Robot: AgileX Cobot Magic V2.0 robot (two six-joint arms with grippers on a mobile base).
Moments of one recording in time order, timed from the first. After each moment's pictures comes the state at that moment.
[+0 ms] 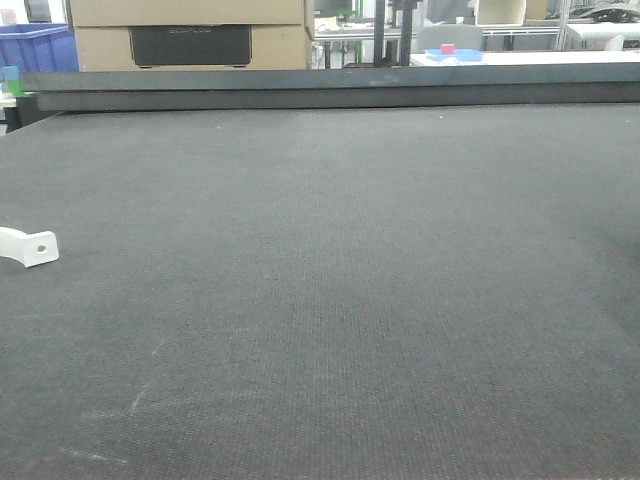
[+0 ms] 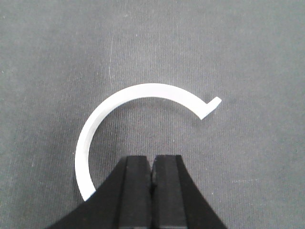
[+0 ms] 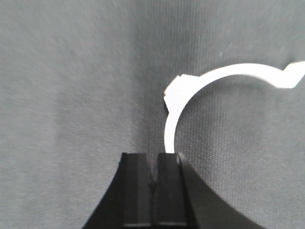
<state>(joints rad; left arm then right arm) 0.05 1.07 -0.87 0.00 0.76 0.00 -0.19 1.33 -0.93 0.07 0.98 -0.02</state>
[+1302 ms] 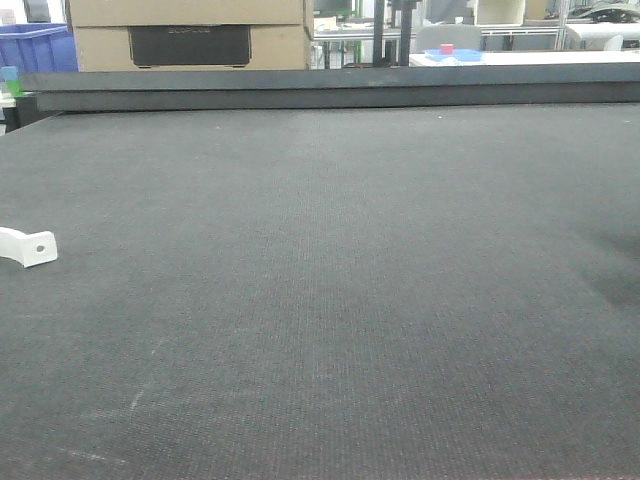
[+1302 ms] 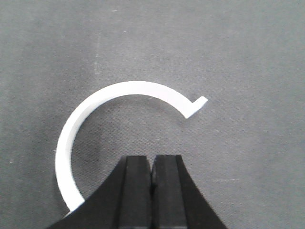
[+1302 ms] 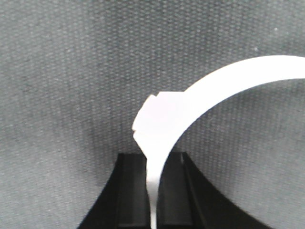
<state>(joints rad) 0.05 1.07 -0.87 -0.06 0.76 0.00 -0.23 1.62 -0.99 0.08 0.98 -0.02</state>
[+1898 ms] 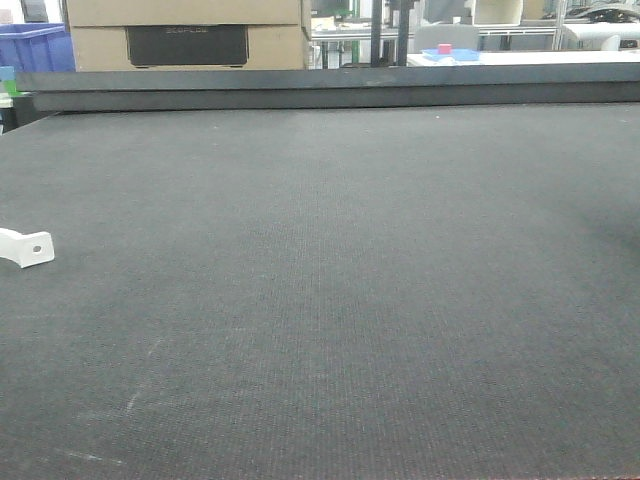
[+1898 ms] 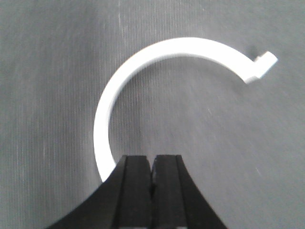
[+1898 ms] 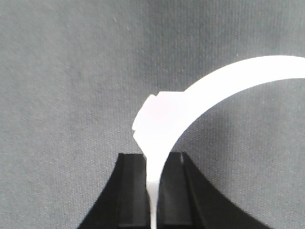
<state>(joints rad) 0.17 1.42 -1.09 -0.04 0.95 0.22 -0.23 1.47 -1.13 0.15 1.13 -0.02</state>
